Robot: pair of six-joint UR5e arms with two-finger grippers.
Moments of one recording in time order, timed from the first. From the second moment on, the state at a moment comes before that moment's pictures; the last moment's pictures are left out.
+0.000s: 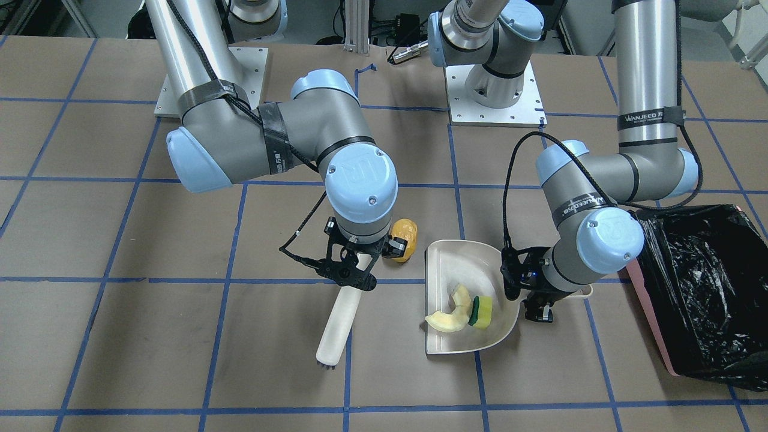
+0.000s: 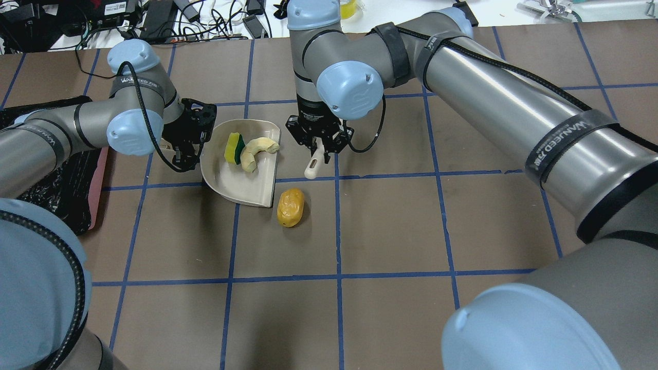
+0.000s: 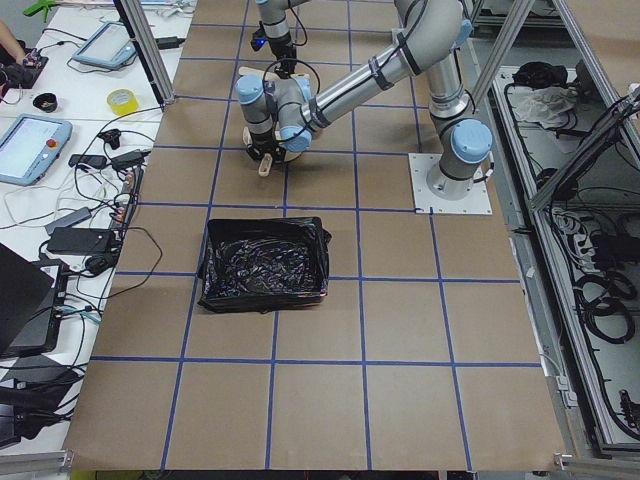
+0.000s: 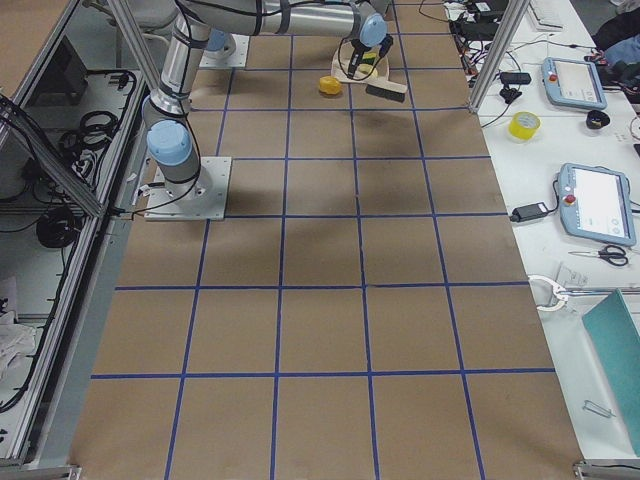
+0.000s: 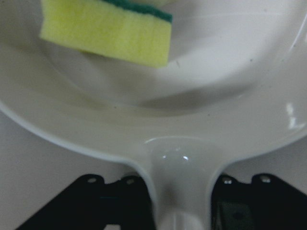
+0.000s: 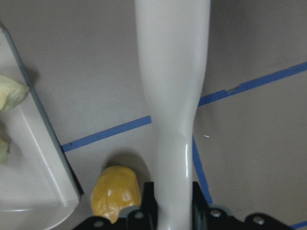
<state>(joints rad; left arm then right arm) -1.42 -2.03 -1.75 -1.03 1.59 1.77 1.96 -1.03 1.35 -1.70 -1.48 0.68</state>
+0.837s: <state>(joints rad) -1.36 -1.89 -1.96 -0.95 1.60 1.73 2.12 -1.21 1.67 -1.88 -1.47 0.87</state>
